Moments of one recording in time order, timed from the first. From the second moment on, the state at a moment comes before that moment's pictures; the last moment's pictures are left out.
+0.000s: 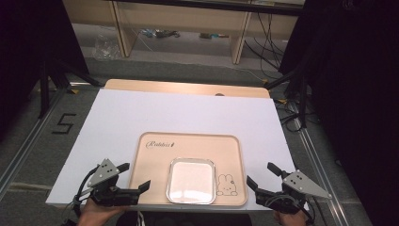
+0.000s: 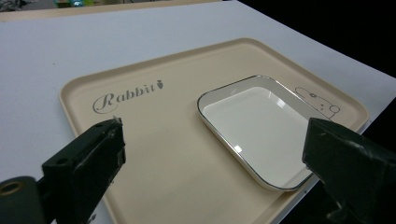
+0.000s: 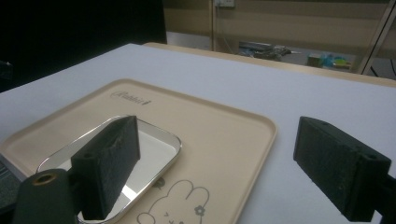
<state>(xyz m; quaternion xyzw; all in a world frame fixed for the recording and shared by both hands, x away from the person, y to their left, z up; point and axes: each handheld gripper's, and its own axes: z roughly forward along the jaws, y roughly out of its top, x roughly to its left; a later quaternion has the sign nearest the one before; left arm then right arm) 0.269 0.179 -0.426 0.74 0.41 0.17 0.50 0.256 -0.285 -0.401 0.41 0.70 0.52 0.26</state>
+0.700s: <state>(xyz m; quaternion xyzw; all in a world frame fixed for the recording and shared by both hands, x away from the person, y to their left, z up) 0.257 0.178 -0.424 0.73 0.41 0.18 0.51 0.255 -0.284 -0.401 0.42 0.71 0.51 0.25</state>
